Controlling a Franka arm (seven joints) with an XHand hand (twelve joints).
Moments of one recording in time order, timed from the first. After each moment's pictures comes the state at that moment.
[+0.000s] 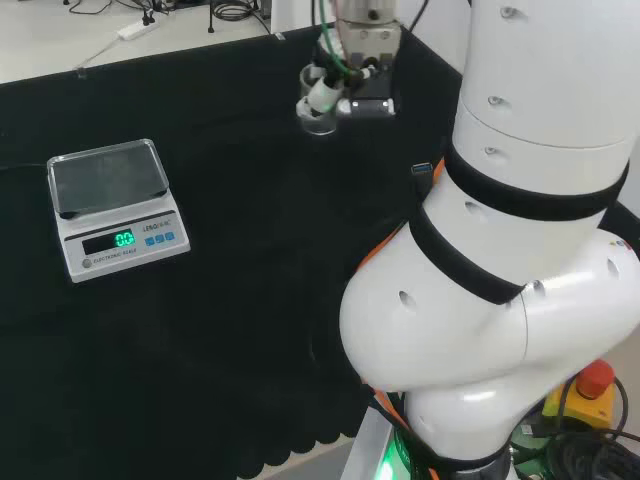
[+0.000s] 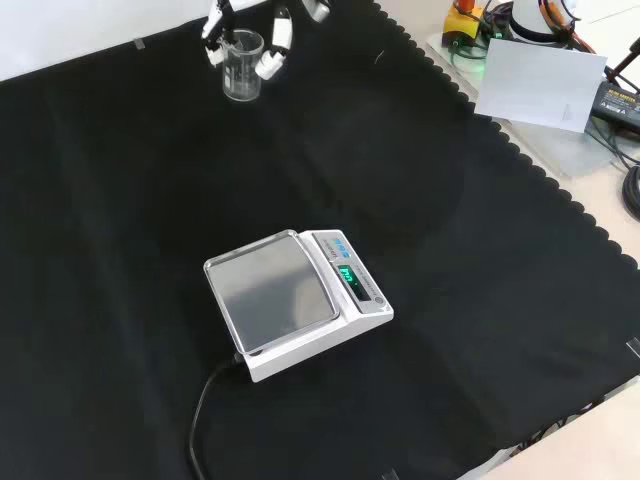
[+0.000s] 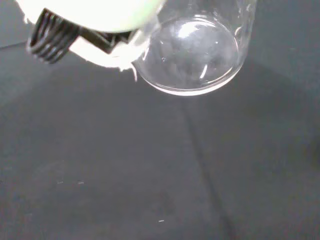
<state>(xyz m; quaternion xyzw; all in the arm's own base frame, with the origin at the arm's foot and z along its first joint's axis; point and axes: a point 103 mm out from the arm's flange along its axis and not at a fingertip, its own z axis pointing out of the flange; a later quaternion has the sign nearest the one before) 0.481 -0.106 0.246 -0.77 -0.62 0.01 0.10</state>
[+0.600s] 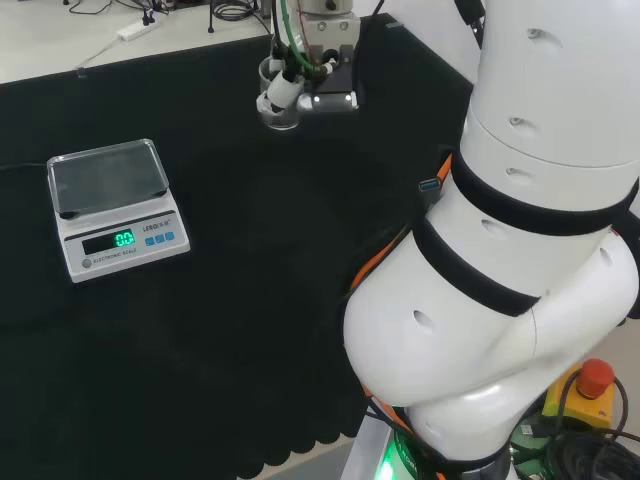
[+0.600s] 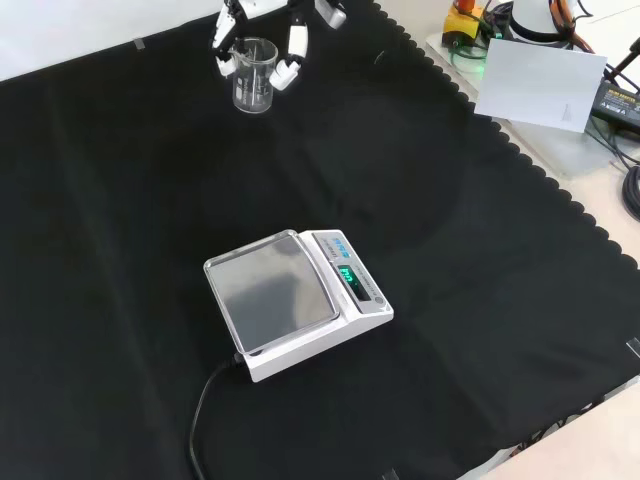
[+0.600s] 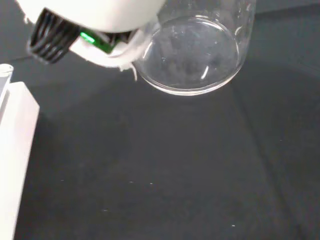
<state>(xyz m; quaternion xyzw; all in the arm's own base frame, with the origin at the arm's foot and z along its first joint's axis) 0.483 -0.047 0.268 -0.76 -0.64 0.01 0.09</state>
